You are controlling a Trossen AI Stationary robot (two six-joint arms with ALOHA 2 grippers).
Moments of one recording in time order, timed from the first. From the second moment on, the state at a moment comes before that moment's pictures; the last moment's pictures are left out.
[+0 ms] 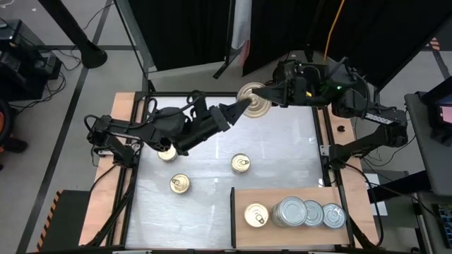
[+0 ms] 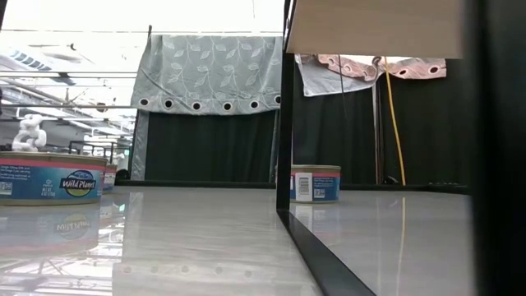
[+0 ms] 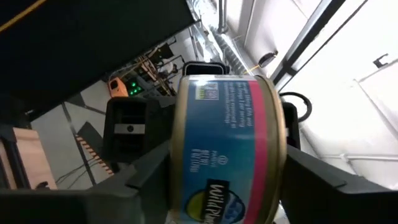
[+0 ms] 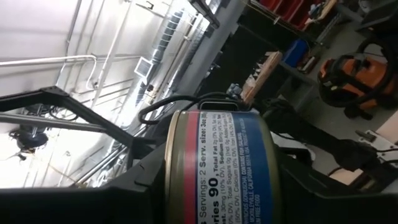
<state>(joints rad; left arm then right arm) -0.23 1.69 1.88 0.16 -0.70 -0.88 -0.16 1.27 1.58 -0.08 -0.21 1.12</state>
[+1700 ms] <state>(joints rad) -0.40 1.98 1.83 -0.34 -0.01 -1.46 -0.25 0.84 1.58 -0.67 -0.16 0.85</state>
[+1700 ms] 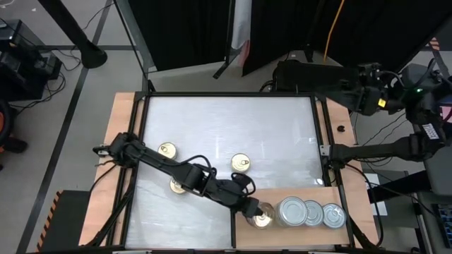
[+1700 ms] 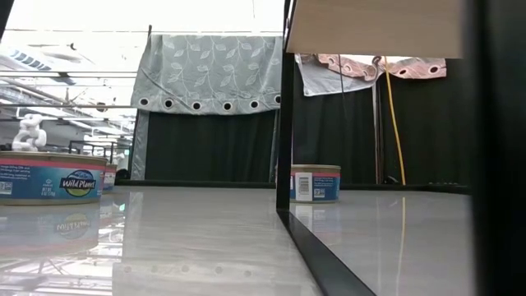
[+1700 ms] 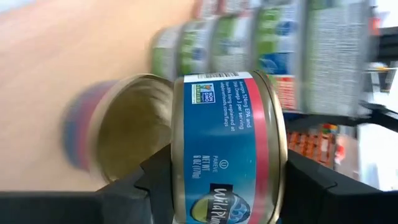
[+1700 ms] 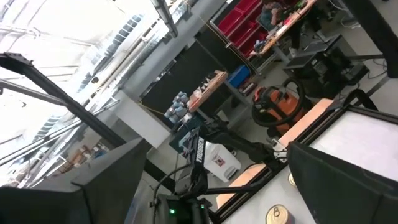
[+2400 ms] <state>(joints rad) -0.39 1.97 1.83 -0.41 0.07 -1.49 -0.25 0.84 1.58 -0.66 -0.19 0.85</state>
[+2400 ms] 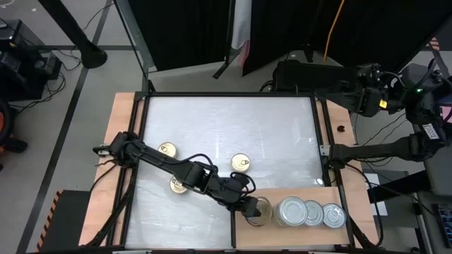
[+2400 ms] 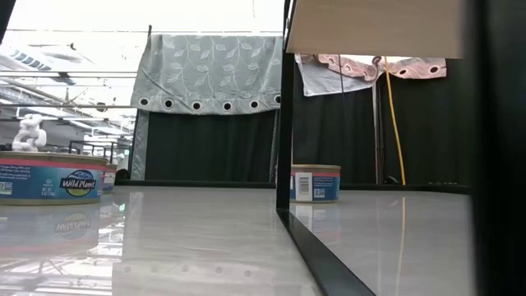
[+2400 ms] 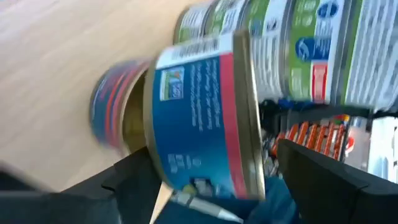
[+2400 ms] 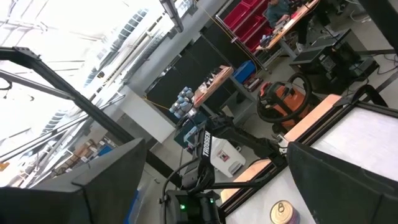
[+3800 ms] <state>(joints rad) 0.07 1.67 1.83 -1.02 0.06 -0.61 -0.25 0.86 1.58 -1.30 -0.02 0.80</state>
